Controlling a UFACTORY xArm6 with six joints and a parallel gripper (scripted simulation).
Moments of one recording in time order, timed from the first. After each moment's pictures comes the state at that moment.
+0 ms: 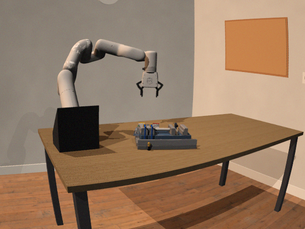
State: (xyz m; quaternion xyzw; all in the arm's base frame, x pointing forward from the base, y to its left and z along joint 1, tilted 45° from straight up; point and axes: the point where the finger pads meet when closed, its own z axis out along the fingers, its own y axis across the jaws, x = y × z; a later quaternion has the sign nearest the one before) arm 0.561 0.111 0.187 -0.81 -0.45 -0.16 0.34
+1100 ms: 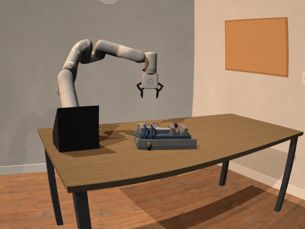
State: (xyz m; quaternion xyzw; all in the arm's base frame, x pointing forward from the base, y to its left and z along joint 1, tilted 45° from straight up) arm 0.563 0.117 0.182 -0.81 -0.45 -0.17 0.34
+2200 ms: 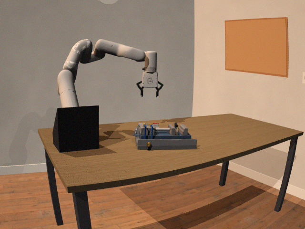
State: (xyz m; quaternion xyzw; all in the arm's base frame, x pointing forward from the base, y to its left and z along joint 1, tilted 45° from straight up) arm 0.563 0.112 0.187 -0.81 -0.45 -0.17 0.34
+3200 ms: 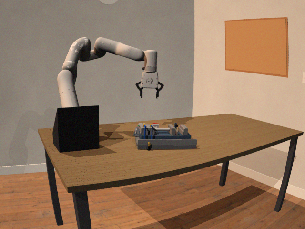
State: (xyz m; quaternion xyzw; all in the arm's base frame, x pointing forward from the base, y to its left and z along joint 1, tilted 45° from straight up) arm 0.523 0.064 0.145 -0.81 -0.45 -0.17 0.34
